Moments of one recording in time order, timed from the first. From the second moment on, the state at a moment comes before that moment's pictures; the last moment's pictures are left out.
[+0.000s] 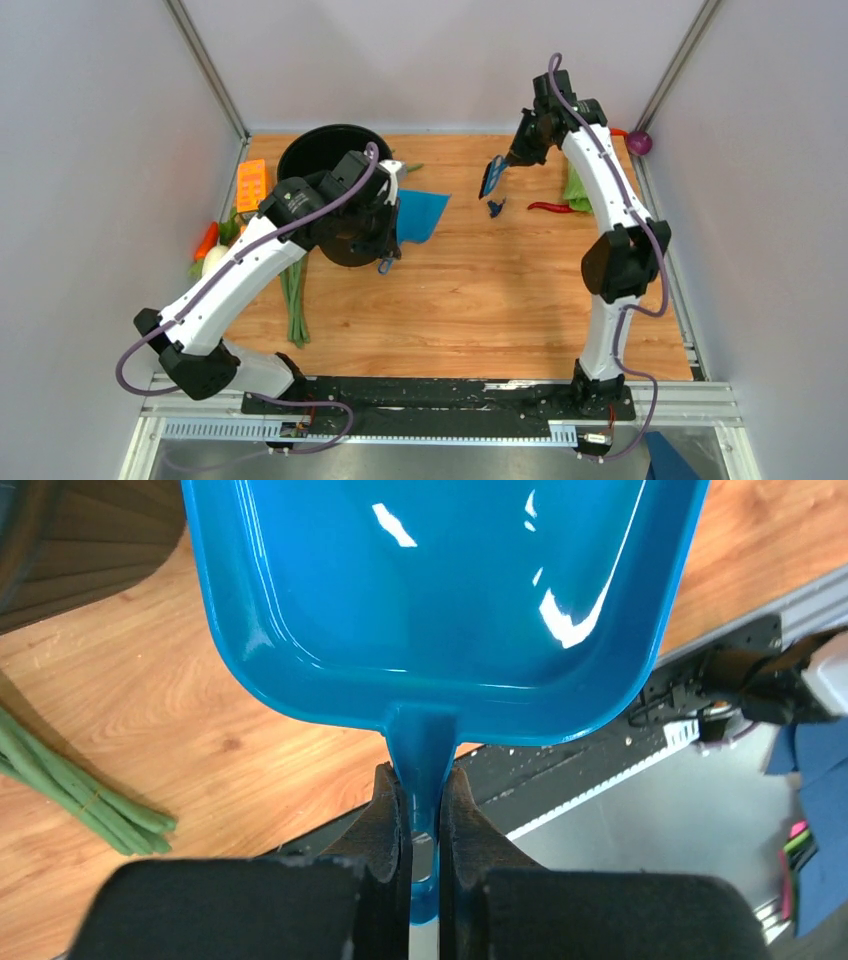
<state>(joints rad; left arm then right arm) -0.76 1.38 1.69 -1.25 0.05 -0.50 0.24 1.95 2.10 -1.07 -0.09 0.57</state>
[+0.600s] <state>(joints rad) -0.95 1.38 1.60 -1.23 -0.02 -0.53 0.13 1.93 1.61 -0.85 -0.20 0.68</state>
